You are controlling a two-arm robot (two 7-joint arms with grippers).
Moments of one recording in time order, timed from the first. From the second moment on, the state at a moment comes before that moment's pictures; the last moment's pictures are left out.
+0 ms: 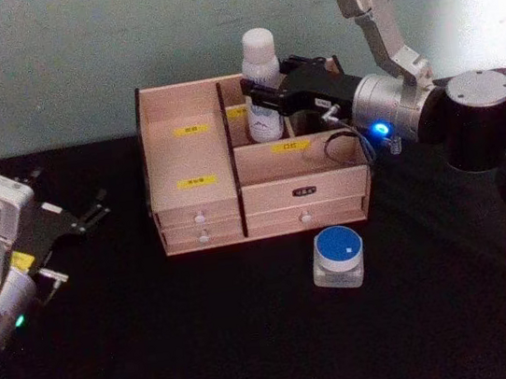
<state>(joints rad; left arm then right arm) -0.20 0.60 0.45 -1.41 -0.25 -0.12 0.03 0.69 0.24 -0.48 -1.01 0.39 0.12 0.51</state>
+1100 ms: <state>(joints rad) -0.20 0.60 0.45 -1.41 -0.25 -0.12 0.03 0.68 0.22 -0.48 -0.94 0.36 0.11 0.52</state>
